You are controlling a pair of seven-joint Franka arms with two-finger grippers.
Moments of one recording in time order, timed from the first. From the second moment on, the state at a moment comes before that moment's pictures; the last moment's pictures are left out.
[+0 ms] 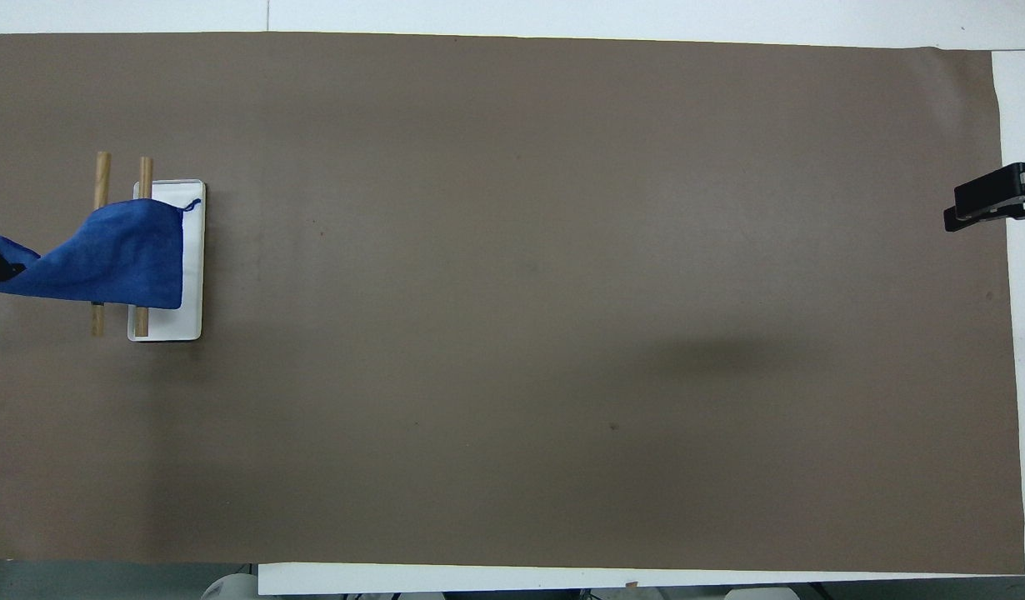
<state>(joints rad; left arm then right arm) 0.22 -0.16 -0.01 -2.18 -0.16 2.15 -0.18 0.05 0.06 -0.17 -1.52 0.01 1.50 -0.06</state>
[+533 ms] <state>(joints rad) 0.24 -0.17 -0.01 -2.11 -0.10 2.12 -0.17 0.05 0.06 -0.17 -1.52 0.01 1.50 -0.07</state>
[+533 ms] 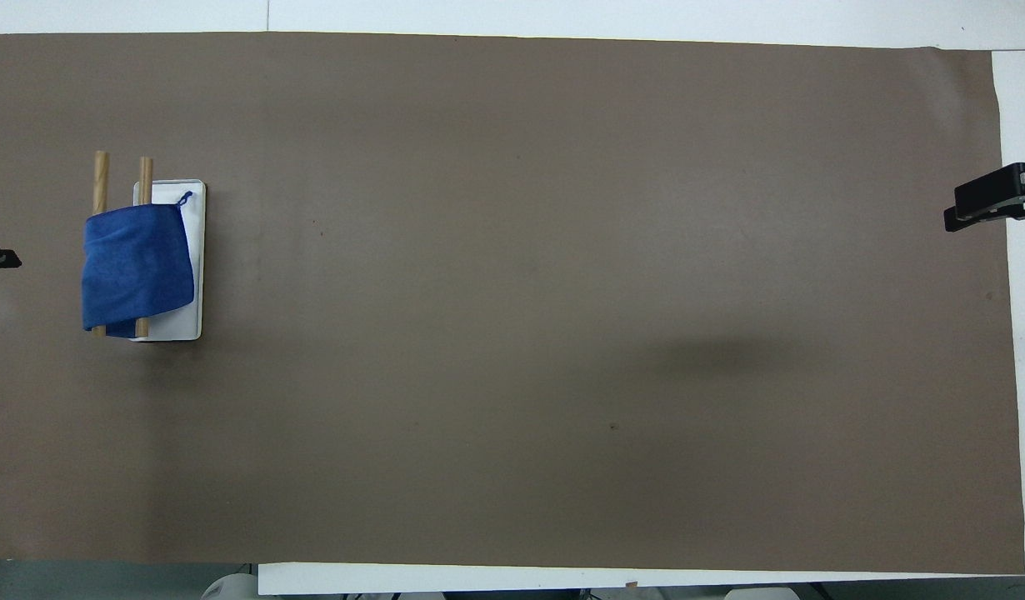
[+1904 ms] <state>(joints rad) -0.01 0.04 -0.03 -1.44 -0.01 1.34 -0.15 0.05 0.06 -0.19 -1.51 0.01 1.53 -0.11</state>
